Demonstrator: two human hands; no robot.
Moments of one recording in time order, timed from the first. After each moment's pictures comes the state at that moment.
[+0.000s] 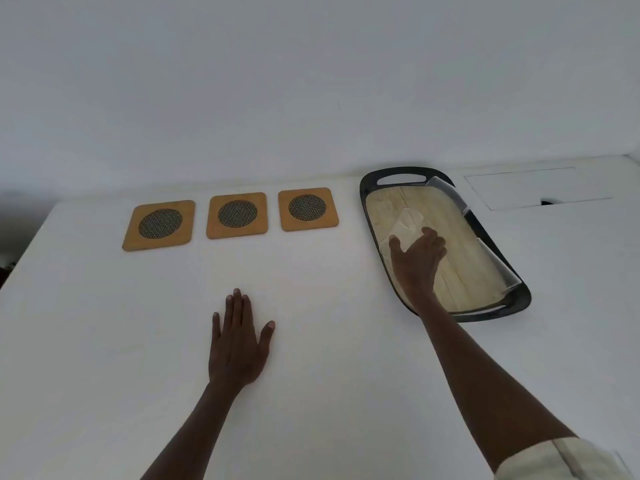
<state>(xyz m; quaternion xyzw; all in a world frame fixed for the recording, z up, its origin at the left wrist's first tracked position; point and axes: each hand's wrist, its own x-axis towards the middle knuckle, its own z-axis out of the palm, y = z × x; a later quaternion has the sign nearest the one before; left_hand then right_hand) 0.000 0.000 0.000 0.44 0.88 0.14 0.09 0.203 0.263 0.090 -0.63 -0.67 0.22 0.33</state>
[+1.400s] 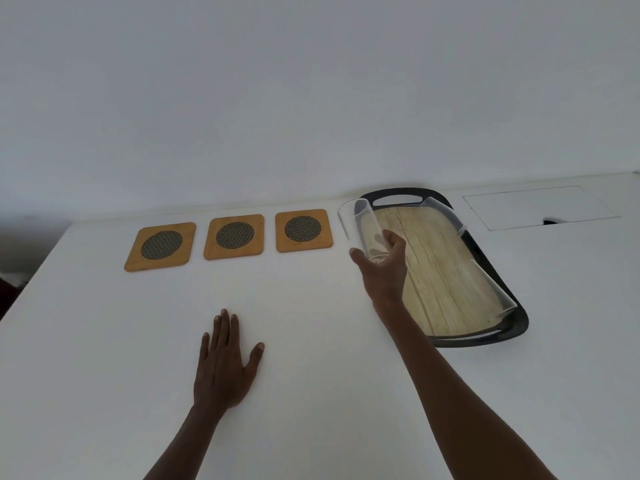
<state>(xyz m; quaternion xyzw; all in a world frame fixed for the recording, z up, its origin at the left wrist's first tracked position) 0.000 0.001 -0.002 0.43 0.89 0.12 0.07 0.178 0.248 0.118 -0.50 -0.60 0.43 0.46</state>
